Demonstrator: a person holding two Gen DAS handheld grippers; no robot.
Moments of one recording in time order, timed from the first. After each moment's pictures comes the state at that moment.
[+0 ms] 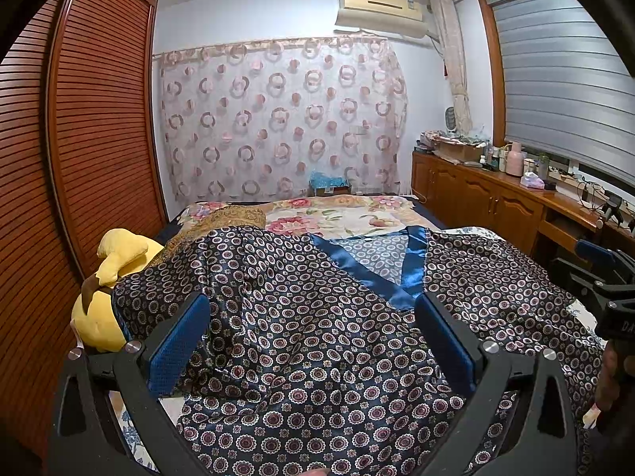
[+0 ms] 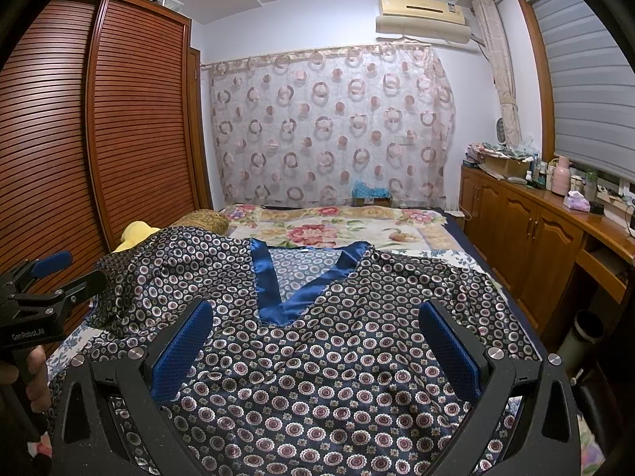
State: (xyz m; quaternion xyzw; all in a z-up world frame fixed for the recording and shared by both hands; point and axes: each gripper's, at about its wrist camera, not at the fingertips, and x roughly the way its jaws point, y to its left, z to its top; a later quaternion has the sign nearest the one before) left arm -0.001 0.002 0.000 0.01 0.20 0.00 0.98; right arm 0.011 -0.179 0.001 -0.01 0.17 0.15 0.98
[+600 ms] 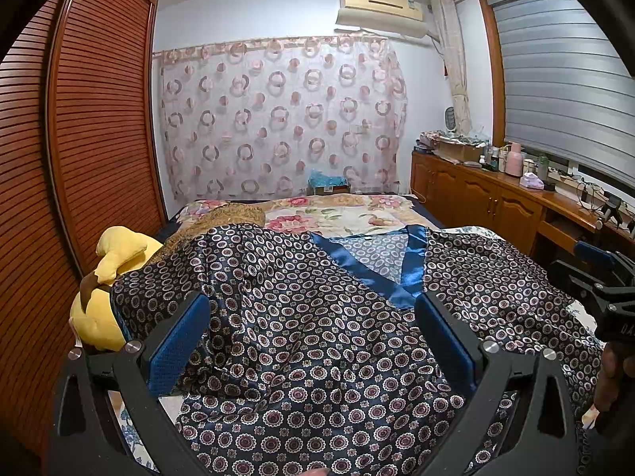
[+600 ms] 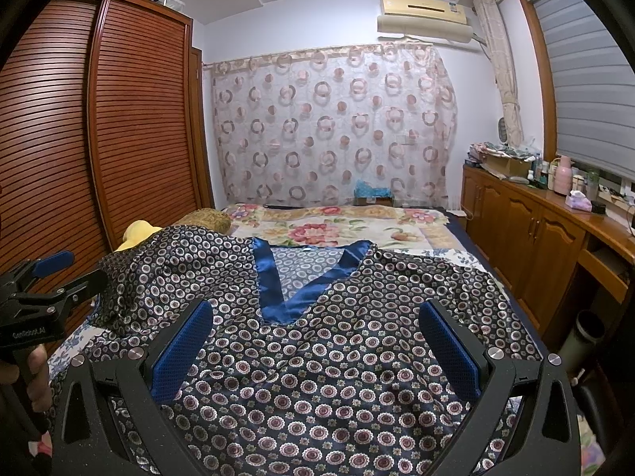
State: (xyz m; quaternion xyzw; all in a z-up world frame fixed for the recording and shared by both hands) left arm -0.003 -0.003 0.001 0.01 0.20 0.00 0.98; right arm 0.012 -0.176 0.001 -0.01 0.17 0.15 0.97
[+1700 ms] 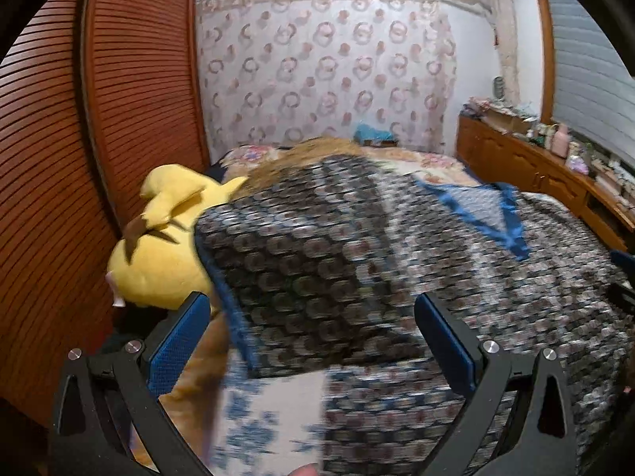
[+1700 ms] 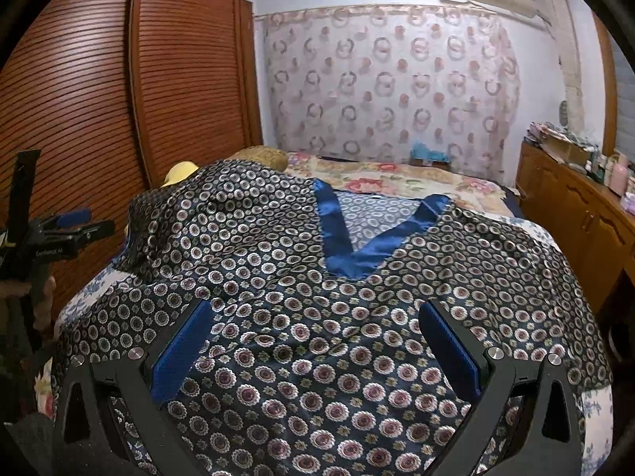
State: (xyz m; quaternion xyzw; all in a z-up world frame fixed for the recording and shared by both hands) left arm 0.019 0.137 -0.045 -0.01 0.29 0.07 0.95; right arm 0.058 -0.137 -0.026 -0.06 0.24 0.24 0.94
